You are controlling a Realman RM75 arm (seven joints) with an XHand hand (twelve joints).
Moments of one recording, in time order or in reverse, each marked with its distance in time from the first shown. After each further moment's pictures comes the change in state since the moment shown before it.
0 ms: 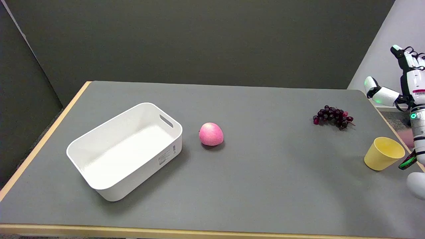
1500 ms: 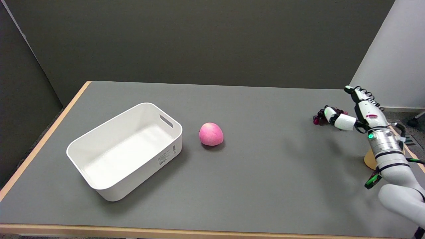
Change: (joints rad) arm -0.122 -0.113 -0.069 0.309 0.235 -0.352 -0.255
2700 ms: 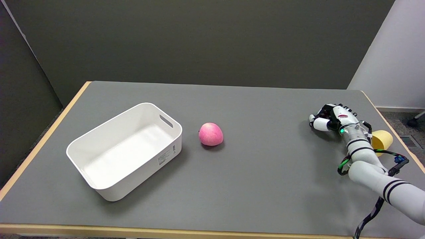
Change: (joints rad) arm 0.406 -0.054 -0.266 -0.367 0.131 -0.187 -0.156
